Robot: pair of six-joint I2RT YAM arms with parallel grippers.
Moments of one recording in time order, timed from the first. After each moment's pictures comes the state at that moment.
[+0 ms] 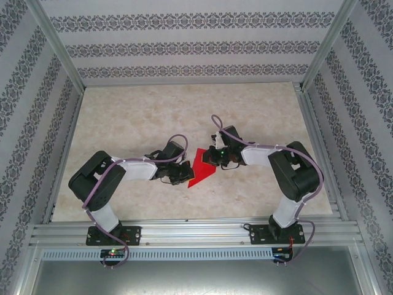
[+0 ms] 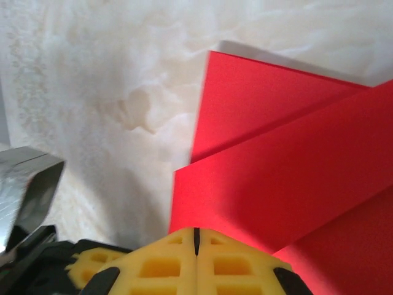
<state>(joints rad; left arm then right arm) -0.65 1.71 0.77 -0.05 0.42 -1.00 0.49 1.74 0.84 -0.02 -0.57 0.71</state>
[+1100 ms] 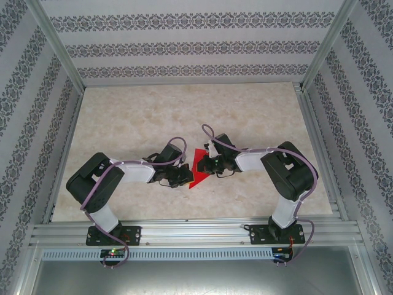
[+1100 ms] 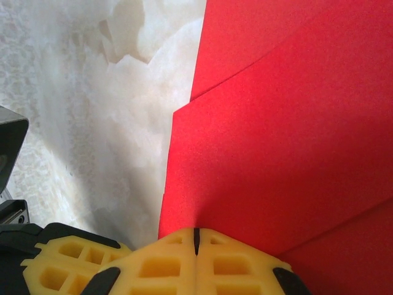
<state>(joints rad) -0.65 1.69 0.71 0.01 0.48 -0.99 0.58 1.79 0.79 0.05 -0.57 0.71</state>
